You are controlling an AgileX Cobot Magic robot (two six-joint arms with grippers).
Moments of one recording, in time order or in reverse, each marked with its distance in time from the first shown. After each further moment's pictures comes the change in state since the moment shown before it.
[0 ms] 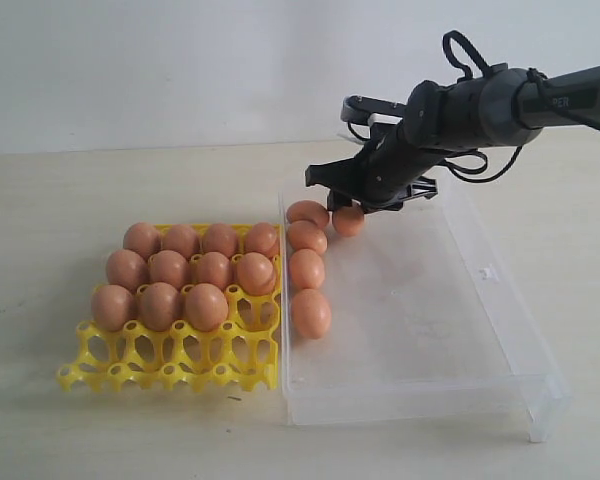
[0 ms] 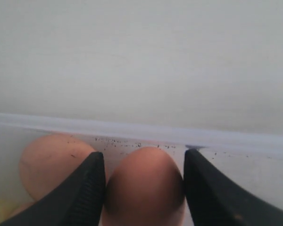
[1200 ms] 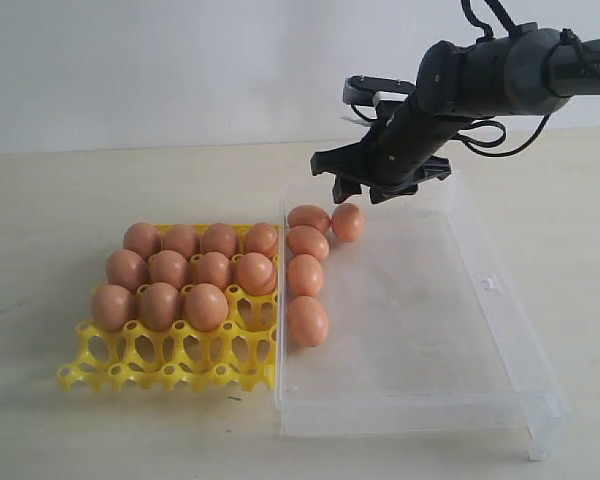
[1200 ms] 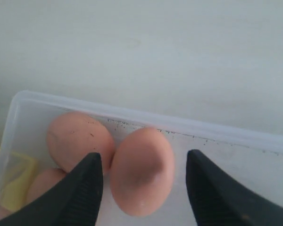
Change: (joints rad) left arm 0.000 0.000 0.000 0.000 0.000 0.000; right arm -0.002 -0.103 0.012 -0.049 0.139 -0.019
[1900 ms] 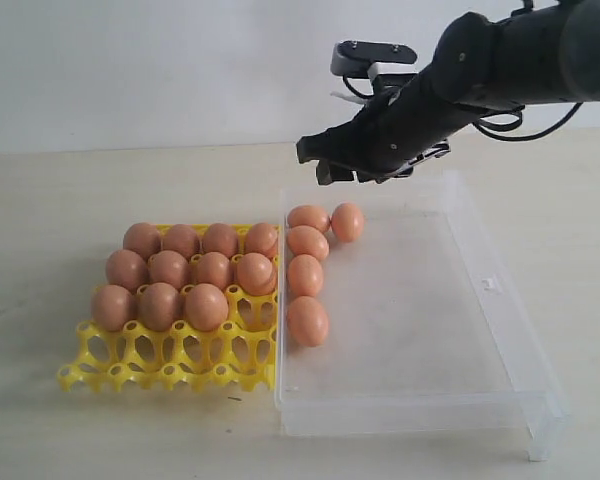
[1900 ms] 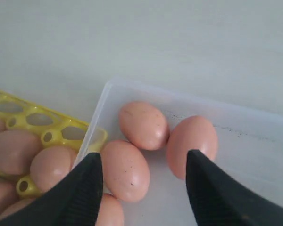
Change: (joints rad) left arm 0.000 0.000 0.000 0.000 0.000 0.000; right arm 0.064 -0.205 0.196 0.072 -0.117 -0.118
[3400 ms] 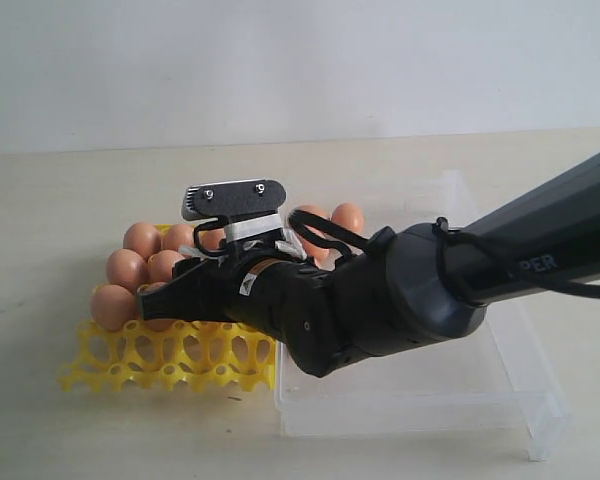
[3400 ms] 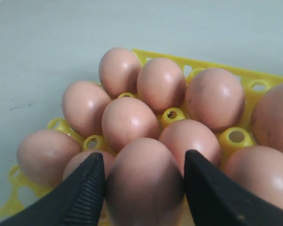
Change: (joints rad) left arm 0.000 0.000 0.000 0.000 0.000 0.000; right arm 0.502 0.048 0.397 0.145 -0.871 0.082
